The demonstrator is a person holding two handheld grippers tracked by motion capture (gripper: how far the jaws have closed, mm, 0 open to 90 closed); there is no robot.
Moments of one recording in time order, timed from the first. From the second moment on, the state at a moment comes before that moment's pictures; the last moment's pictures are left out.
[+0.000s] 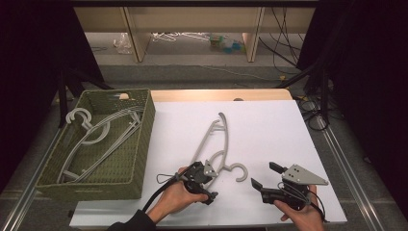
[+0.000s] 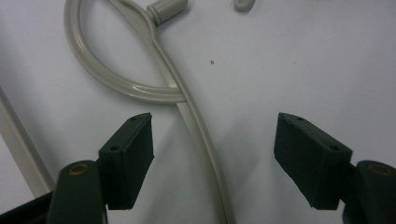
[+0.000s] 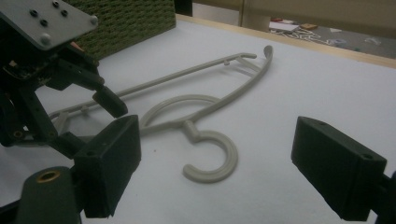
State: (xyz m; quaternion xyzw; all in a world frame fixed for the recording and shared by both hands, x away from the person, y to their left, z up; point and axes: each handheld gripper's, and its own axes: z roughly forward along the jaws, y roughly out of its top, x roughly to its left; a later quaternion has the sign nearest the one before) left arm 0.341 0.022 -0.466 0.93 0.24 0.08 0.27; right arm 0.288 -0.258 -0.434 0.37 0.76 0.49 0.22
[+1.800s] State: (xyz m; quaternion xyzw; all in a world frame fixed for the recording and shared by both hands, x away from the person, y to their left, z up) left arm 0.368 0.011 -0.460 0.95 0.25 0.01 0.20; right arm 0.288 -0.258 -0.435 0.37 0.76 0.49 0.21
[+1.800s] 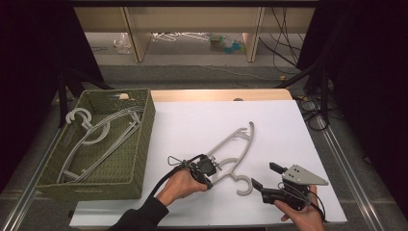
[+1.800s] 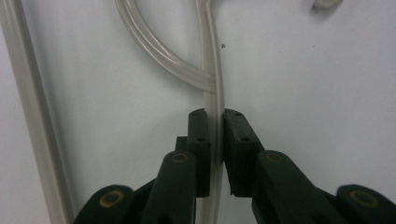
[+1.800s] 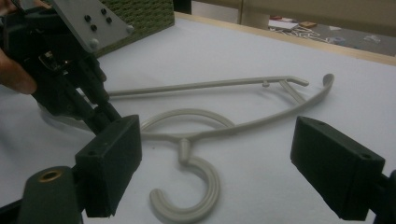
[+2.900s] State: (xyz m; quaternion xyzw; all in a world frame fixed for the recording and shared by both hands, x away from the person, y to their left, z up) left arm 0.337 0.111 -0.430 0.86 0.28 -0.10 0.42; right arm 0.325 -0.240 -0.438 0.29 0.79 0.48 0.24
